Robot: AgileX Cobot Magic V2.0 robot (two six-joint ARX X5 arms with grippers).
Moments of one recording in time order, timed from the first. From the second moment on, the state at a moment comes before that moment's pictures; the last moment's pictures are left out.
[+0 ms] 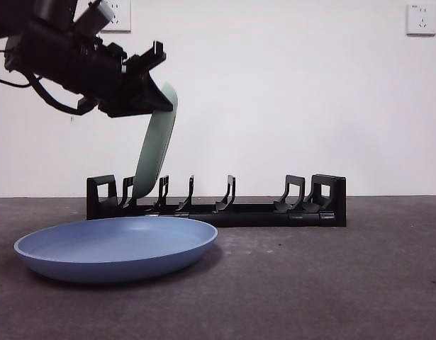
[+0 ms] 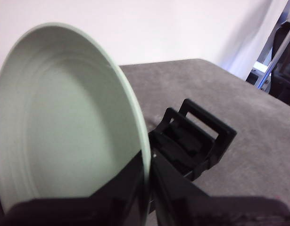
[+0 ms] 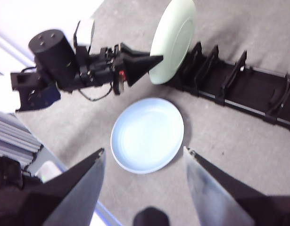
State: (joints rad) left arm -0.35 1.61 0.90 0.52 0.32 -0.18; right arm 0.27 1.28 1.75 -1.21 -0.58 -0.04
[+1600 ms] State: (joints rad) left arm -0.39 1.07 0.90 -0.18 0.32 -0.02; right arm 0.27 1.32 1.75 -1.18 -0.56 -0.07
